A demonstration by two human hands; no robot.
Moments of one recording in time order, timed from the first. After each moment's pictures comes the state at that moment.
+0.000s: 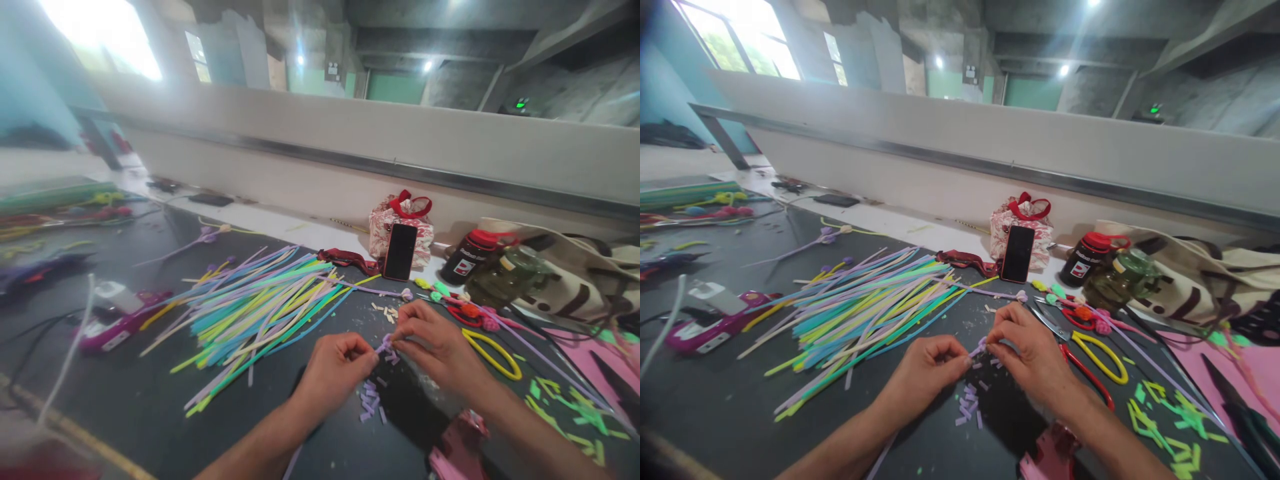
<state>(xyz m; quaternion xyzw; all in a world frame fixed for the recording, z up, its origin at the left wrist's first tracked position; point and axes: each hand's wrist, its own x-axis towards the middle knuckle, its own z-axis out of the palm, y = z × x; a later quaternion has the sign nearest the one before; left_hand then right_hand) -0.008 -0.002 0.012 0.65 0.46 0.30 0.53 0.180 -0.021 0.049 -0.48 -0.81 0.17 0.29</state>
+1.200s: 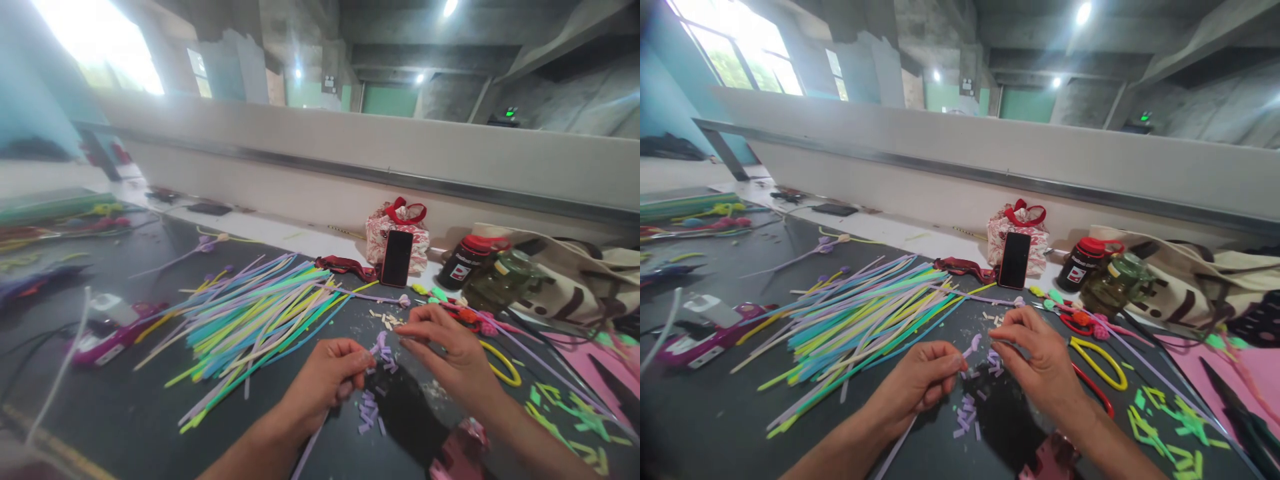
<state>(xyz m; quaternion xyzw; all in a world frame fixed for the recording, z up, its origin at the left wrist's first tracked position) -0.012 0.003 0.016 0.42 0.39 0.27 0.77 0.186 -0.025 0.048 -0.47 -0.78 0.08 0.40</state>
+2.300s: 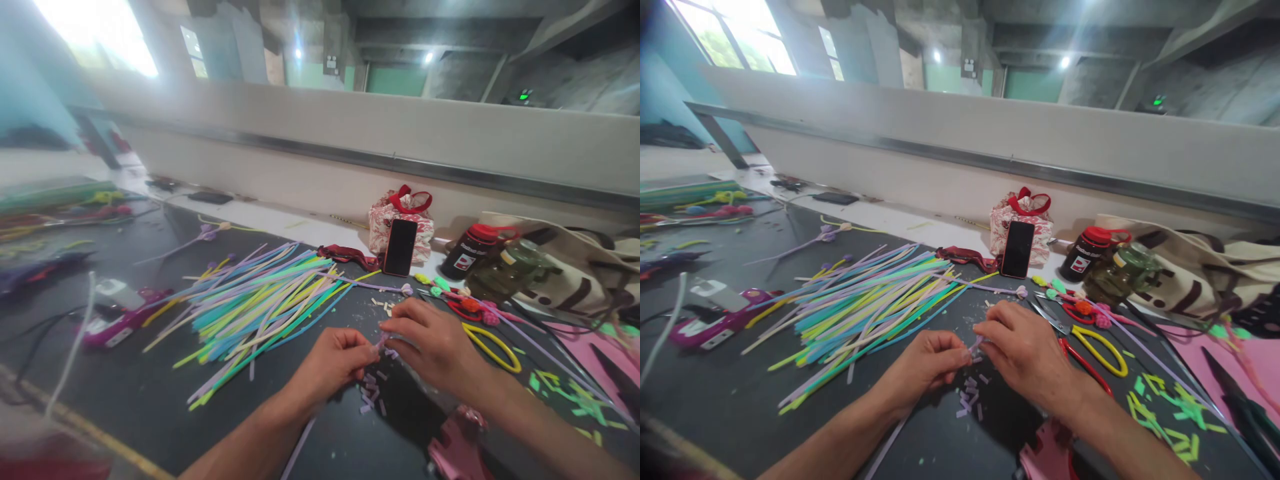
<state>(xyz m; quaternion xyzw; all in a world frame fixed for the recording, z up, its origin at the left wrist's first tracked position) -0.010 0.003 0.018 0.50 0.43 0.24 0.71 0.180 -0.014 0.045 -0.40 -0.88 -0.09 0.24</state>
